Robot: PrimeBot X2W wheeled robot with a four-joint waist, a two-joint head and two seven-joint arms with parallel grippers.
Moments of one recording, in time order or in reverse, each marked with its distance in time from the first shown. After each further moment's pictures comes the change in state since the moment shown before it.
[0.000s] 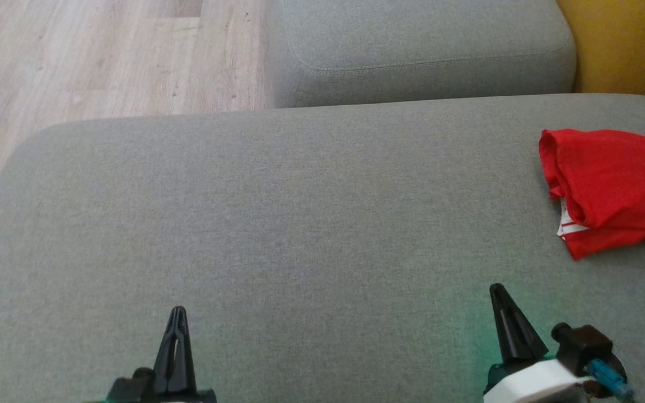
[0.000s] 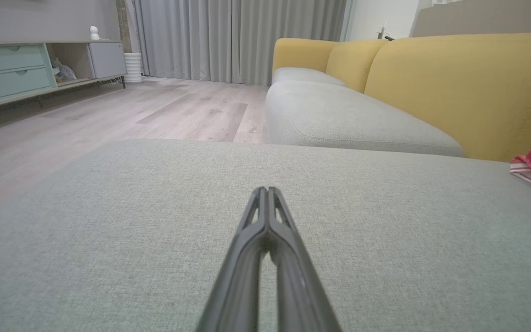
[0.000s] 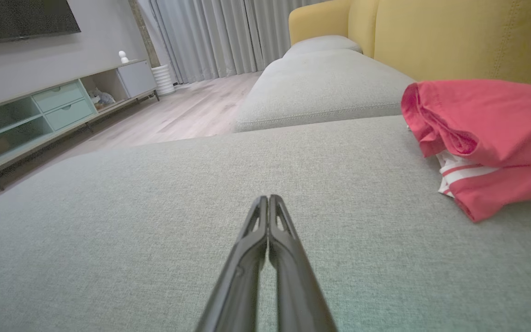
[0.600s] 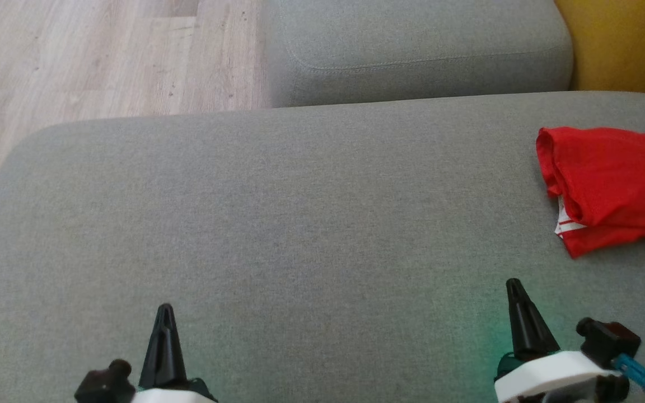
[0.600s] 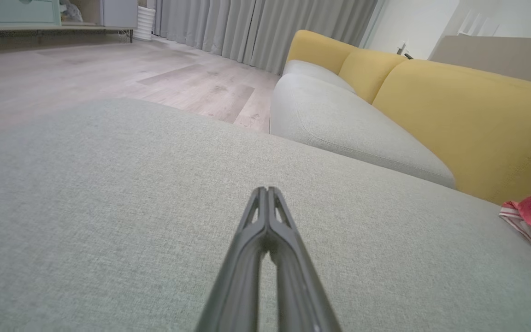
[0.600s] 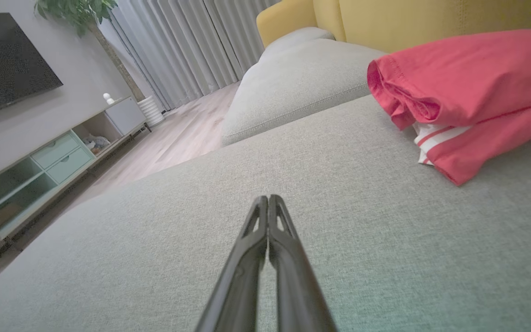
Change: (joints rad) left arm -0.028 0.005 0.015 0.013 -0.238 -0.036 0.038; right arm -0.012 -0.001 -0.019 -0.003 0.241 0.000 0.044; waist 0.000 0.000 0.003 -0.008
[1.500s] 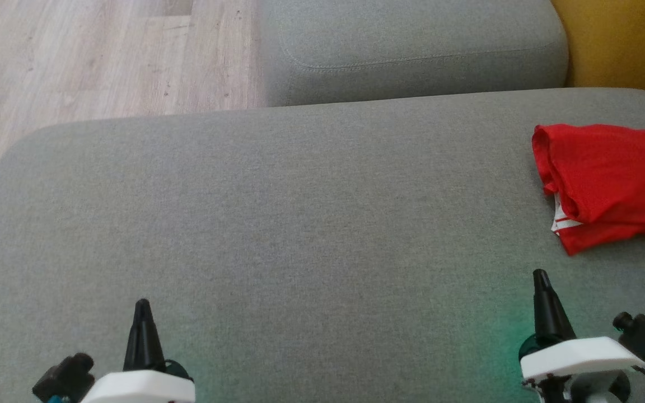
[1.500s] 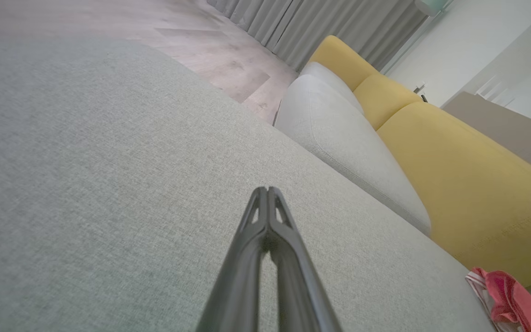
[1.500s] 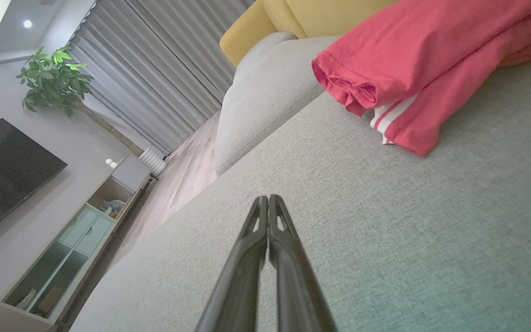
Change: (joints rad) left arm -0.043 0.007 0.050 0.020 -0.326 -0.054 0.069; right arm -0.024 -0.007 -0.047 -0.009 0.331 0.000 0.068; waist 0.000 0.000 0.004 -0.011
